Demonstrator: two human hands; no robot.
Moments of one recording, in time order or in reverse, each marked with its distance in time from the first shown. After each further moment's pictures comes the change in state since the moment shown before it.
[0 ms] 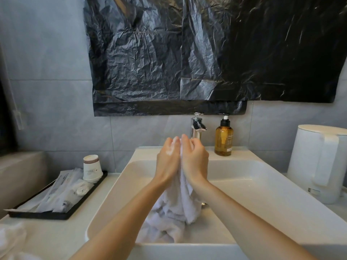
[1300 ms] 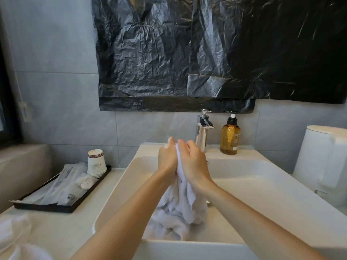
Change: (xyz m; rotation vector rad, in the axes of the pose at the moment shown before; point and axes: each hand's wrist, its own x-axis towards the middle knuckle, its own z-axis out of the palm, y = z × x) left_hand 0.006 -0.001 -0.008 -0.264 0.066 -0.401; right_hand -0.015 -0.001 0.003 -0.106 -0.252 -0.037
